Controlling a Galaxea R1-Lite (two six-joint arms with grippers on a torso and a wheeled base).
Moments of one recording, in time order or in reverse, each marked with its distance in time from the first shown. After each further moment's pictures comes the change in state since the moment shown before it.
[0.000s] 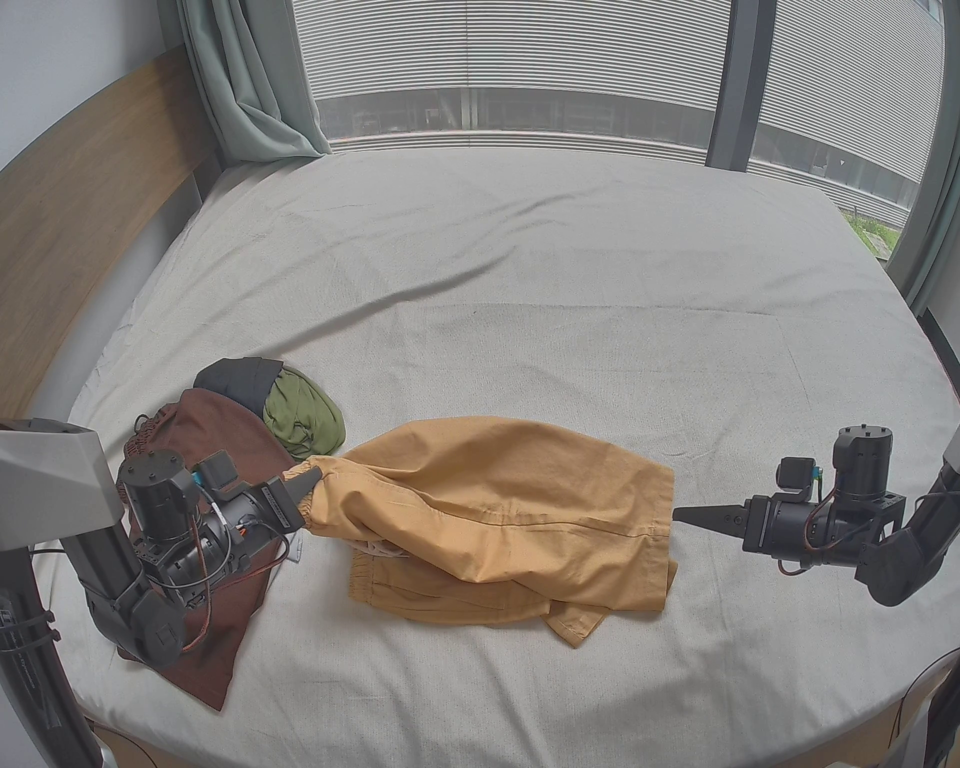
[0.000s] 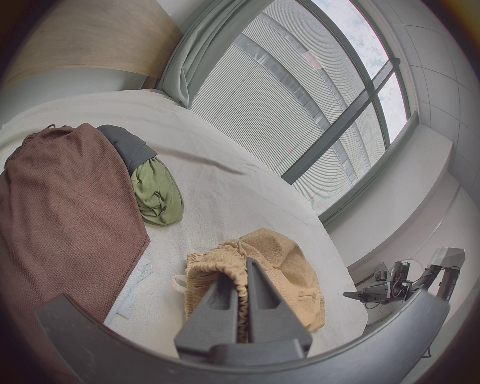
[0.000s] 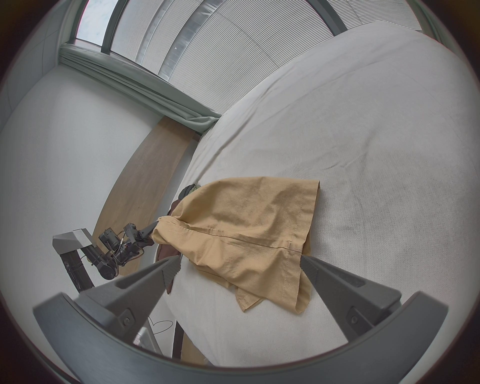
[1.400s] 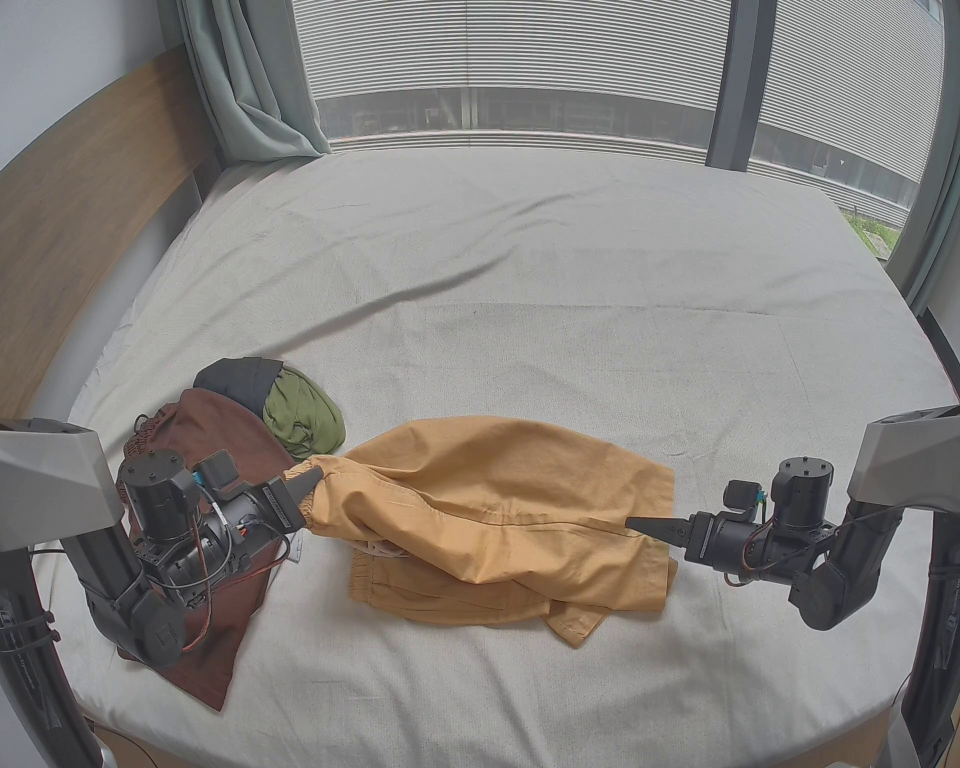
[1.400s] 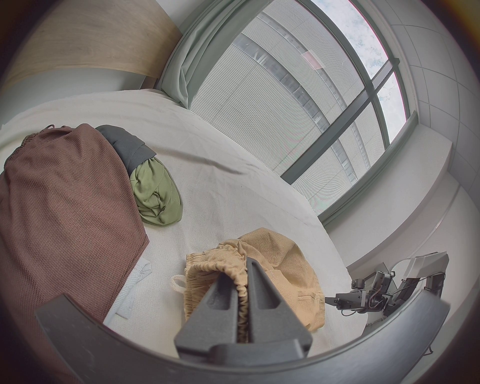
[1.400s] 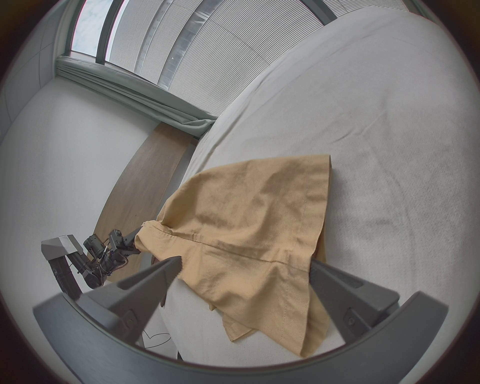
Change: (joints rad) left arm -0.004 -0.002 0.000 0.000 0.000 0.000; right arm 0.072 0.343 -0.074 -0.354 -0.055 0.126
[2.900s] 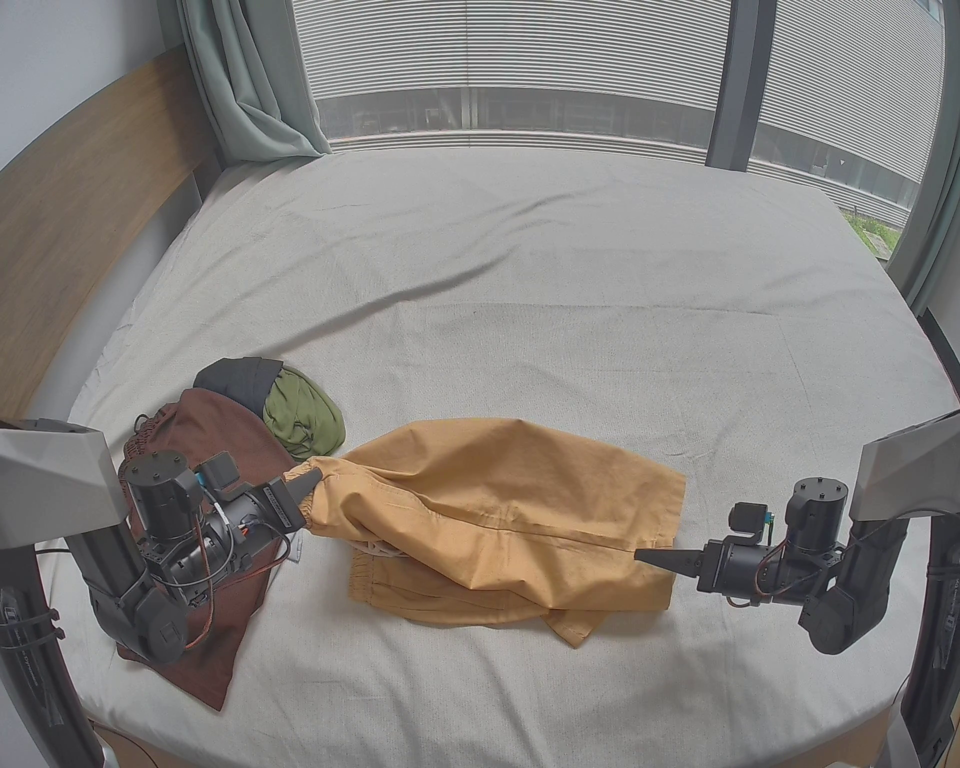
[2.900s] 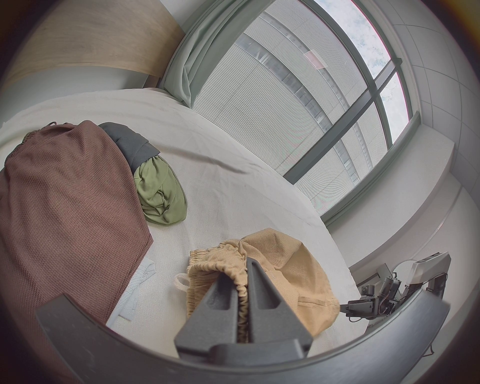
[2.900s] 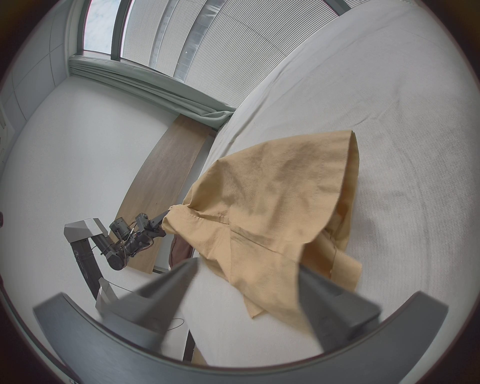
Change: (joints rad) left arm 0.011 0.024 -0.015 0.000 0.001 0.000; right arm 0.003 0.008 0.152 -0.182 0.141 -0.001
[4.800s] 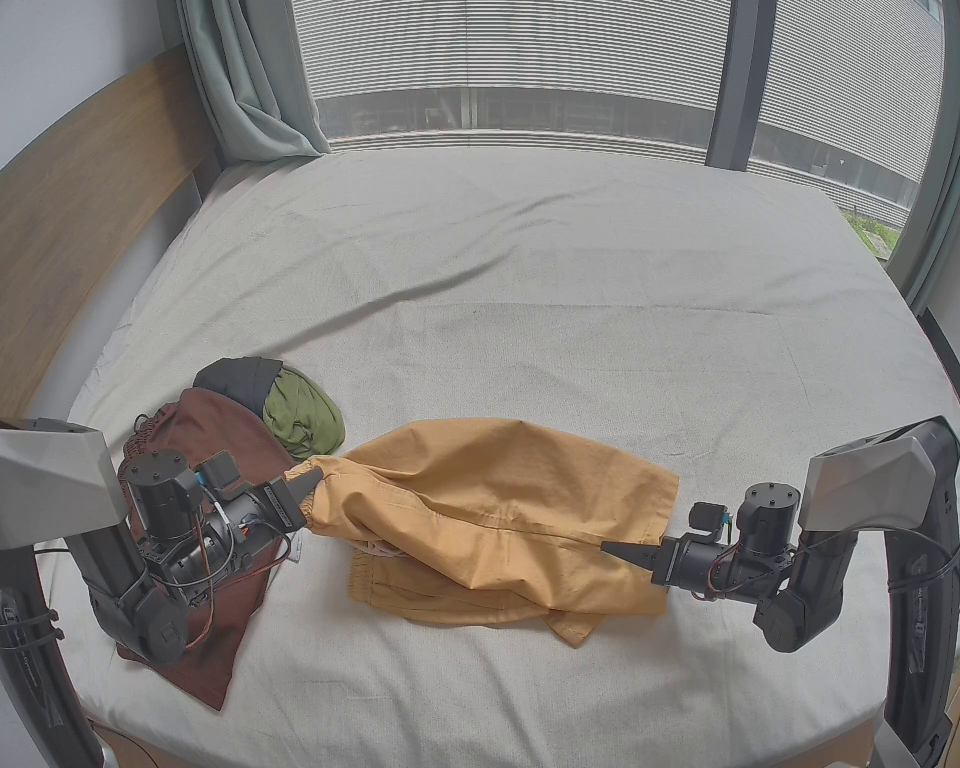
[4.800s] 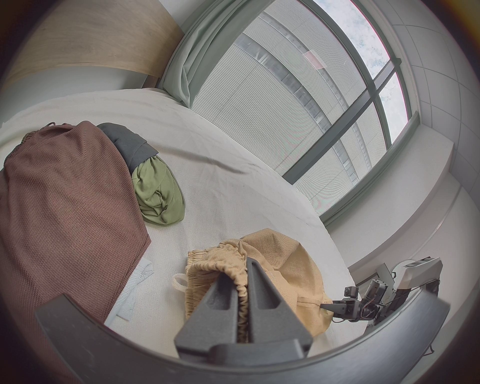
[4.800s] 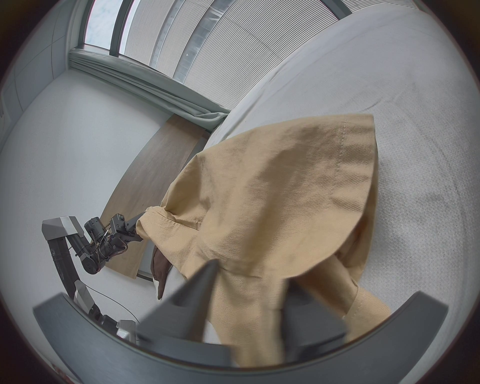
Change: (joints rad) left arm -0.005 -0.004 0.001 0.000 0.001 -0.001; right arm 0.068 0.163 -0.194 -0.003 -0.129 0.001
